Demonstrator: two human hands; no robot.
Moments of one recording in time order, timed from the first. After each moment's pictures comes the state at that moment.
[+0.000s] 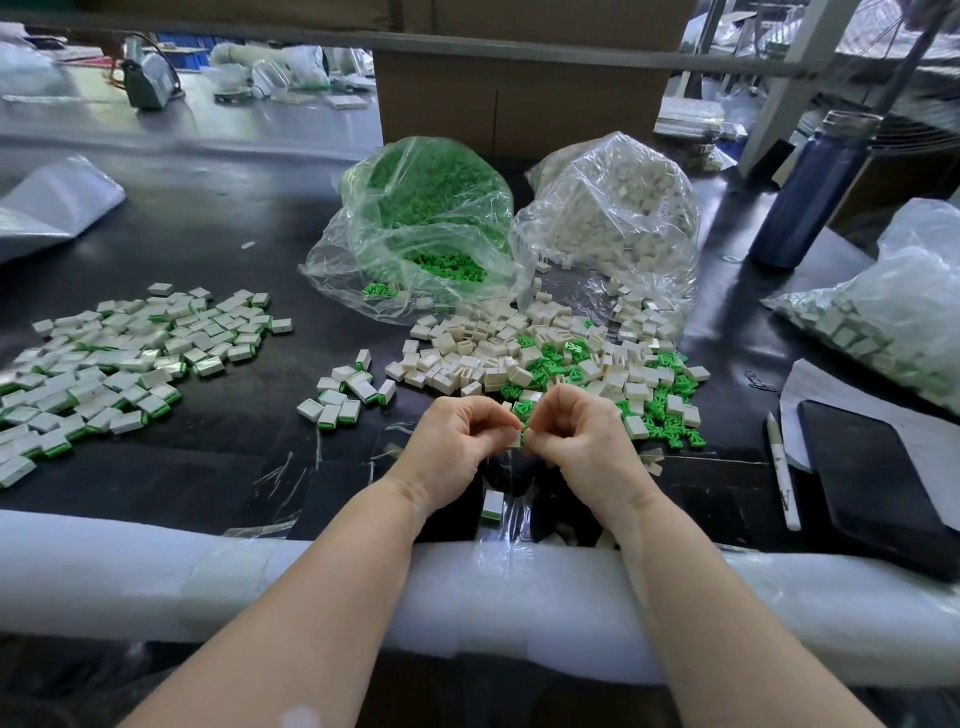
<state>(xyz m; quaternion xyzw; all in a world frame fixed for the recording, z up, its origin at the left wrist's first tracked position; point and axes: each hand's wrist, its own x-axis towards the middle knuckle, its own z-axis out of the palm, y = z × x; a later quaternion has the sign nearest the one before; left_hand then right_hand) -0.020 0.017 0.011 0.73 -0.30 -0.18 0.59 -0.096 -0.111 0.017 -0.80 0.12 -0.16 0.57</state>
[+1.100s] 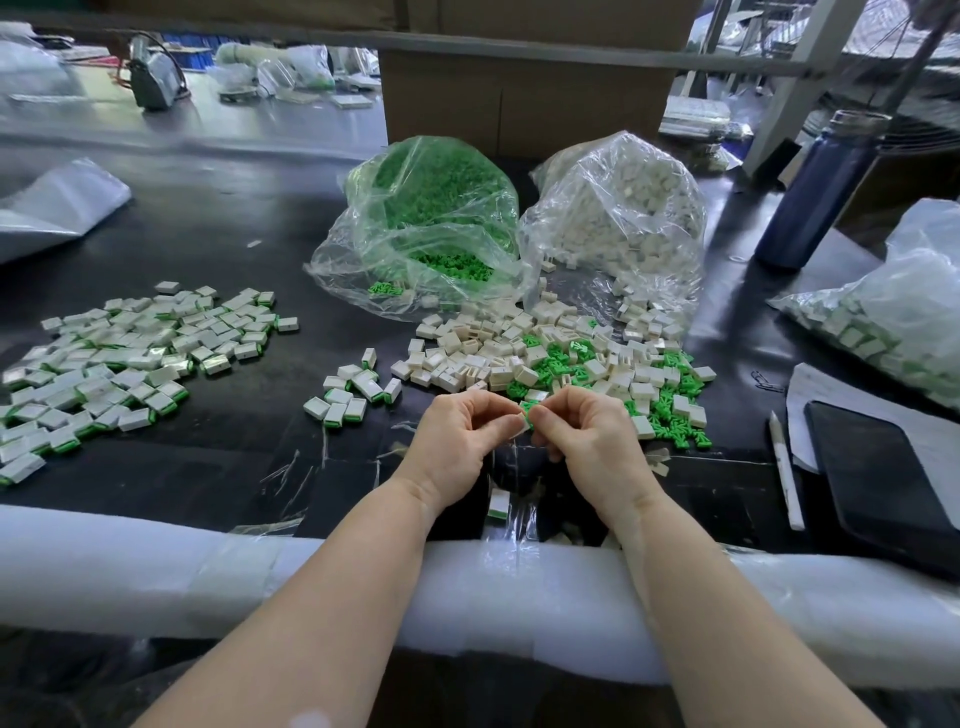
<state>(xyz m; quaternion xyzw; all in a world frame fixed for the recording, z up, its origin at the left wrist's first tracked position) -0.021 0.016 0.012 0.73 -0.27 -0.16 0.61 -0.093 -0.107 0.016 -0.77 0.15 -0.19 0.59</state>
